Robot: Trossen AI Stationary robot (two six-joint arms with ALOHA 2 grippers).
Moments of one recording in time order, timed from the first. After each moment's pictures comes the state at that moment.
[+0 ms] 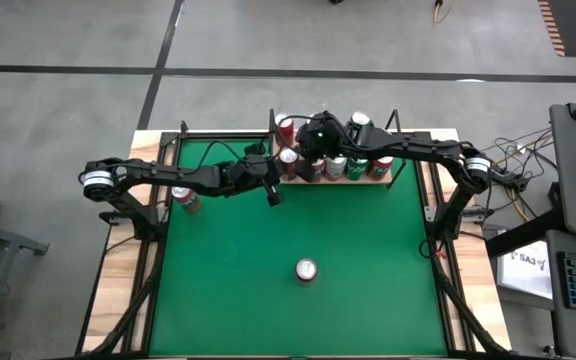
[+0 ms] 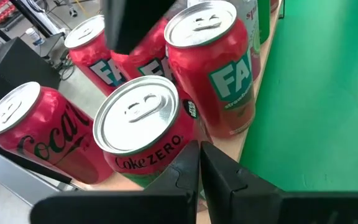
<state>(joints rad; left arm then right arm) 0.22 1.56 0.92 0.12 -0.36 0.19 -0.37 1.72 1.45 -0.40 0.07 -0.09</state>
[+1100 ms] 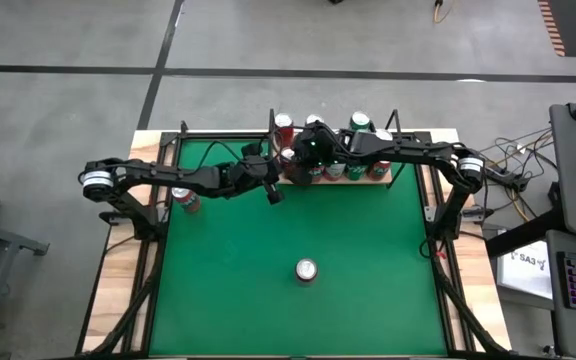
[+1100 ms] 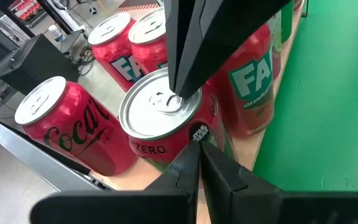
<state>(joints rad) 0.22 1.56 0.92 0.12 -0.44 0.17 -0.33 1.77 1.45 -0.41 0.06 -0.03</state>
